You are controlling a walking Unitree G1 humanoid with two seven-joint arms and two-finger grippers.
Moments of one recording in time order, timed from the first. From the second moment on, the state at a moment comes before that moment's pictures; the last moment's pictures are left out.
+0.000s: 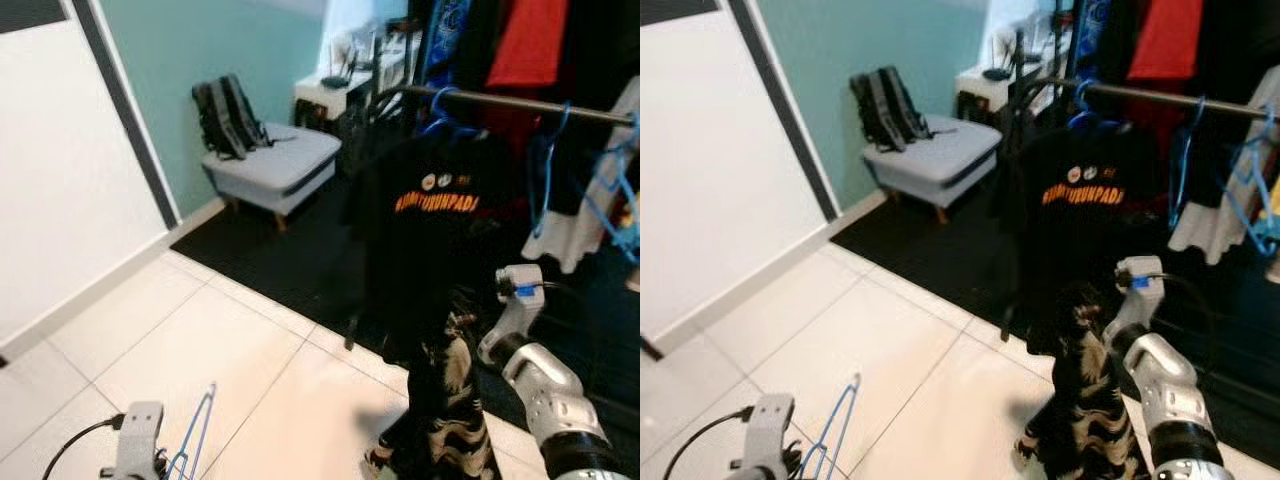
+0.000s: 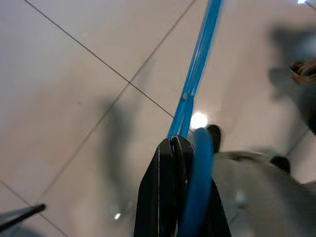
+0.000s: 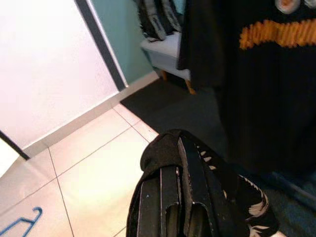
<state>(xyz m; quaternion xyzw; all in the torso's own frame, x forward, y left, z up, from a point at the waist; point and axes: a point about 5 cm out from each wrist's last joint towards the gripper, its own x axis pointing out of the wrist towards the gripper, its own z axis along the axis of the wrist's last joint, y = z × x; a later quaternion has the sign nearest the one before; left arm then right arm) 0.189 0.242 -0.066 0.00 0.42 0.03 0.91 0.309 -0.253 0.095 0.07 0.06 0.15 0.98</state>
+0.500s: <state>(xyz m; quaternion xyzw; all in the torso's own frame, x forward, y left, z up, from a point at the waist) 0.194 0.240 -0.065 0.00 0.42 0.03 0.91 0.327 -0.220 0.162 0.04 -0.05 0.26 0.96</state>
